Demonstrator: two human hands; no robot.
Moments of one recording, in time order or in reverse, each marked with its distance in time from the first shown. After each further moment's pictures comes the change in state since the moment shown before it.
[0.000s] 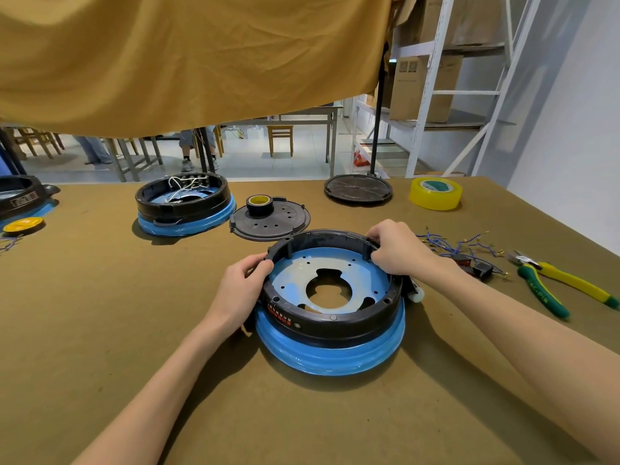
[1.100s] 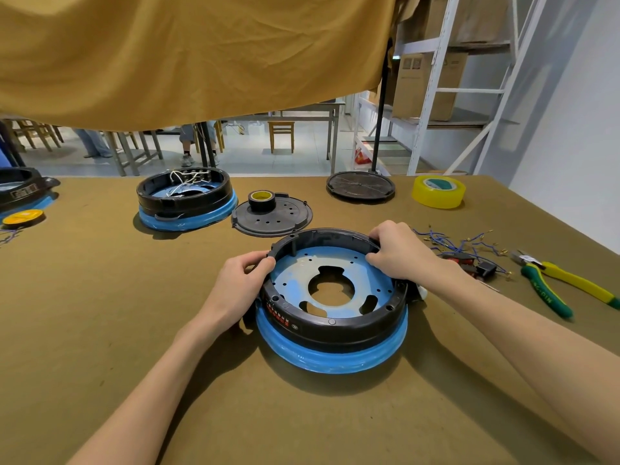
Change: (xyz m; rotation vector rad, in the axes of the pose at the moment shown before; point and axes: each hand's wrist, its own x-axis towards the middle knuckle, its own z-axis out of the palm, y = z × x) left_hand 0.005 -0.007 -0.008 0.017 -0.026 0.029; right_hand -0.002 -0.001 0.009 -0.054 0.033 -0.043
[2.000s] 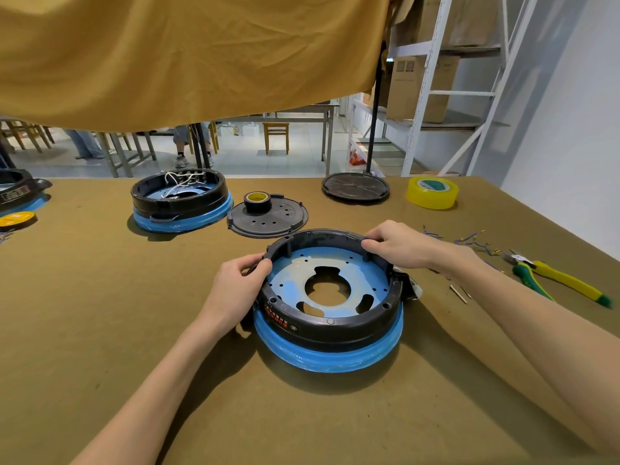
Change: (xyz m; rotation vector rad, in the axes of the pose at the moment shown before) left_hand -0.007 0.005 0.002 -0.025 0.001 -0.040; right_hand 0.005 0.011 -0.025 0.101 -0.250 -0.070
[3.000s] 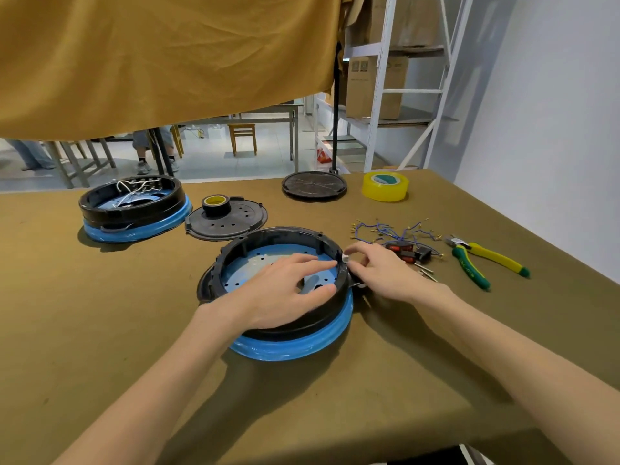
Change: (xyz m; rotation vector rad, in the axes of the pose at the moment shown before) left_hand -0.025 0.080 0.073 0.627 -0.538 0.470; right_hand -0.066 0.048 0.034 0.134 0.236 -0.011
